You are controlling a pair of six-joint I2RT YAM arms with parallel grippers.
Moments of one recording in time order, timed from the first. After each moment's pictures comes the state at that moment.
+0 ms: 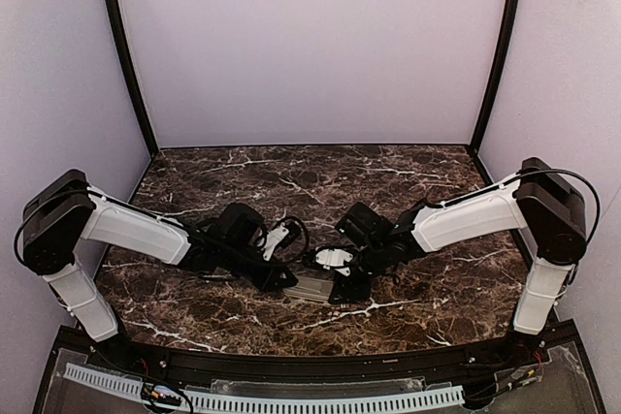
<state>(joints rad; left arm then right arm) -0.88 1.67 0.76 0.06 0.36 -0.25 0.99 1.82 1.02 -0.31 -0.26 -0.31</state>
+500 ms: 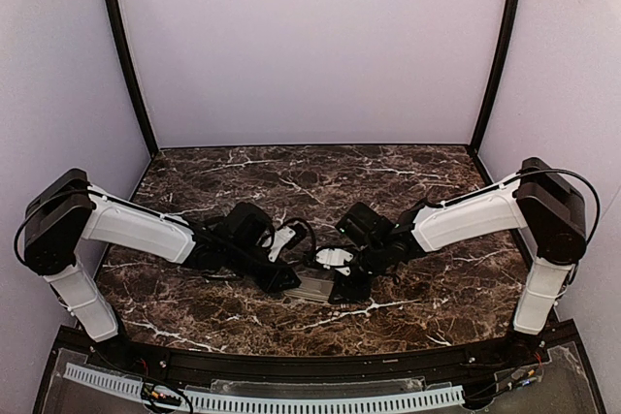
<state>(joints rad) -0.91 1.68 0.82 -0.02 0.29 -0.22 0.99 1.82 1.02 -0.31 -0.26 -0.30</state>
